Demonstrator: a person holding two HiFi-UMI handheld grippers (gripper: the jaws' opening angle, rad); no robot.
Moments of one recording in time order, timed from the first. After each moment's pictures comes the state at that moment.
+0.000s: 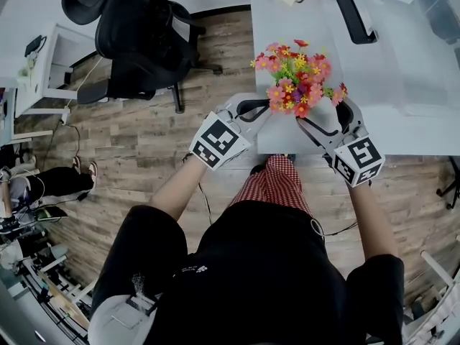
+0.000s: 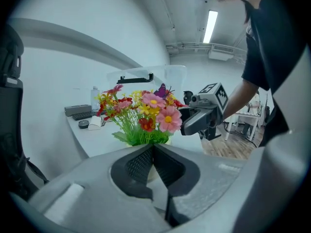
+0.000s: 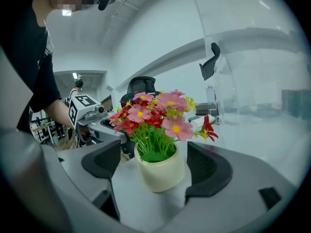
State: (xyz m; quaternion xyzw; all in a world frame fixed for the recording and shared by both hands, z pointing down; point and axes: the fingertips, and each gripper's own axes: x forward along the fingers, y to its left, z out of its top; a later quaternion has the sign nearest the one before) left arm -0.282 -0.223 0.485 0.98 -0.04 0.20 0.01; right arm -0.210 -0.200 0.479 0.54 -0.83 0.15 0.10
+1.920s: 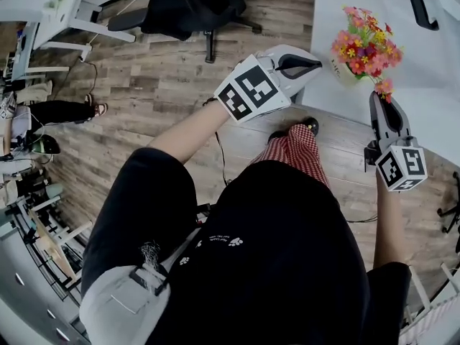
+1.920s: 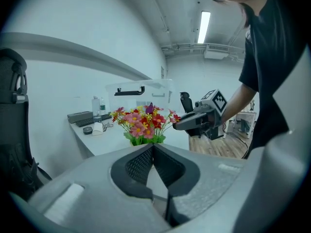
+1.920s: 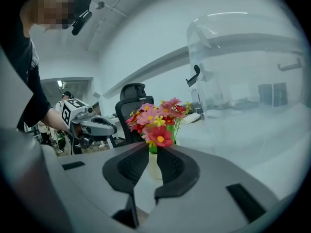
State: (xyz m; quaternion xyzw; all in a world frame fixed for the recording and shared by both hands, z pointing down) left arm -0.329 -0.196 0.449 0.98 -0.04 0.20 -0.01; right arm -0.209 -0.143 0.468 0.60 -0.77 0.19 0.05
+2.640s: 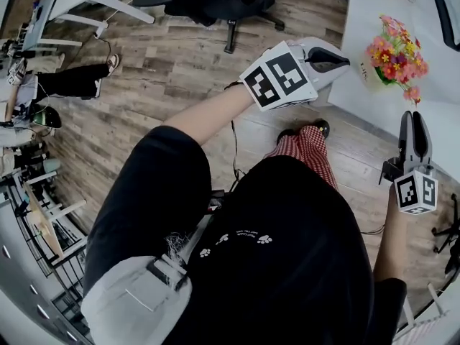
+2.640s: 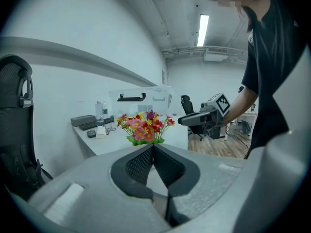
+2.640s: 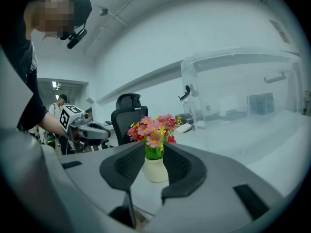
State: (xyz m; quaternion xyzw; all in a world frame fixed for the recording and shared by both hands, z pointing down) left arm -0.349 -0.193 0.431 0.98 -0.05 0.18 -0.01; right arm -0.193 -0.112 0.442 0.65 -0.75 0.15 0.02
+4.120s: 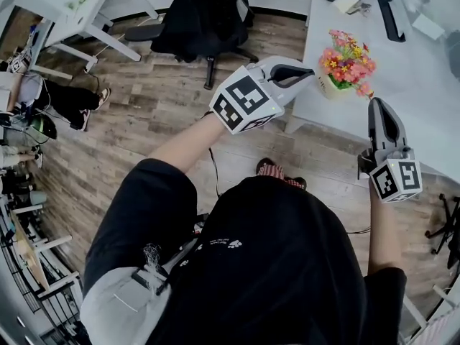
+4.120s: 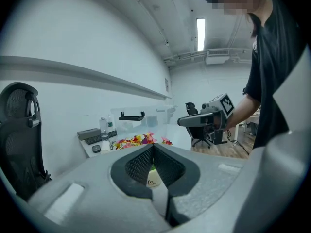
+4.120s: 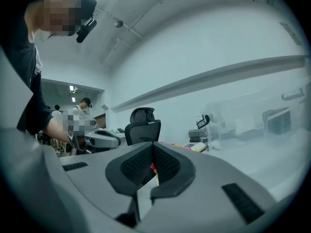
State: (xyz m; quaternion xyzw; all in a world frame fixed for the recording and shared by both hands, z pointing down) left arm -0.345 -0.162 0.364 0.99 -0.09 0.13 -0.04; right arm -0.225 -0.106 0.355 0.60 -0.80 0.07 -0.01
